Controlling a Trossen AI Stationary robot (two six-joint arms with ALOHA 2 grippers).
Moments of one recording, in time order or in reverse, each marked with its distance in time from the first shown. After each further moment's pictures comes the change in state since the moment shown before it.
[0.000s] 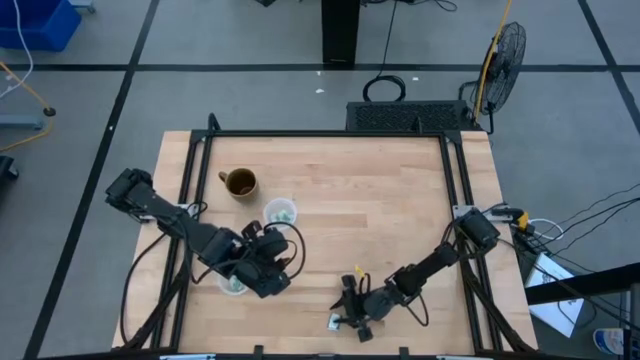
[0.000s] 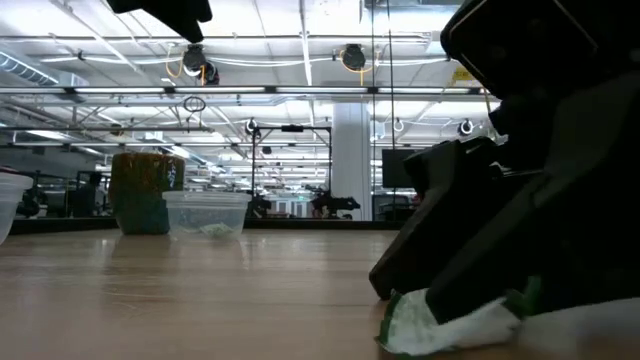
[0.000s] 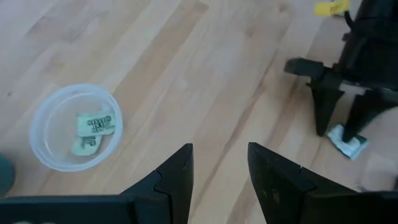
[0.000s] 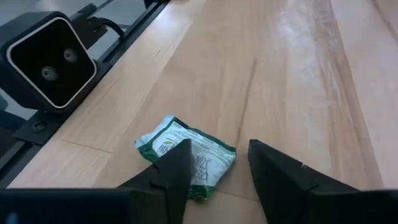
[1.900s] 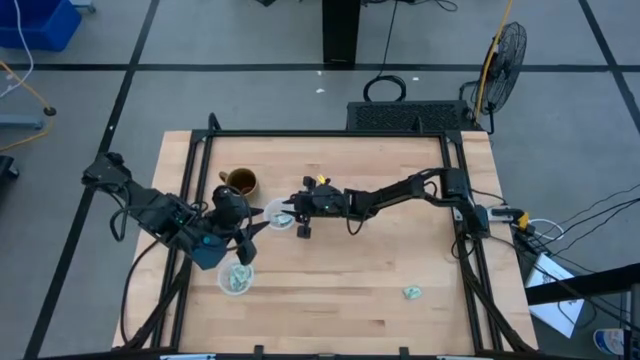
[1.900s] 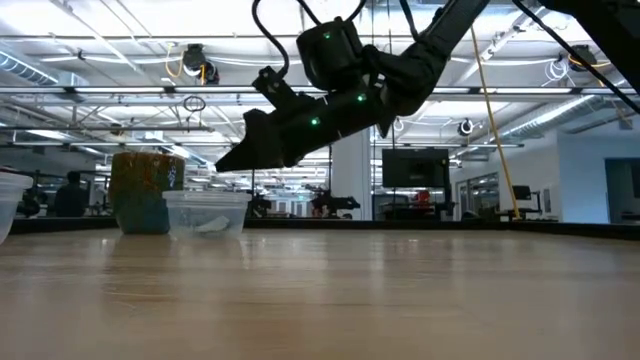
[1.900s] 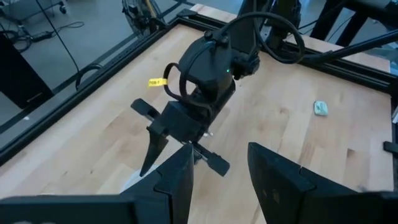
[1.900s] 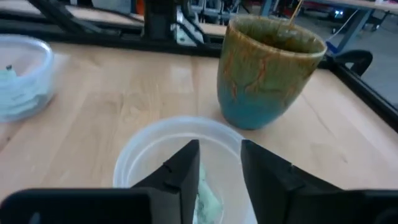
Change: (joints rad) left arm -0.039 -0.323 0.000 -0.051 -0.309 0.149; right arm -0.677 0.015 0.354 -0.072 -0.206 -0.341
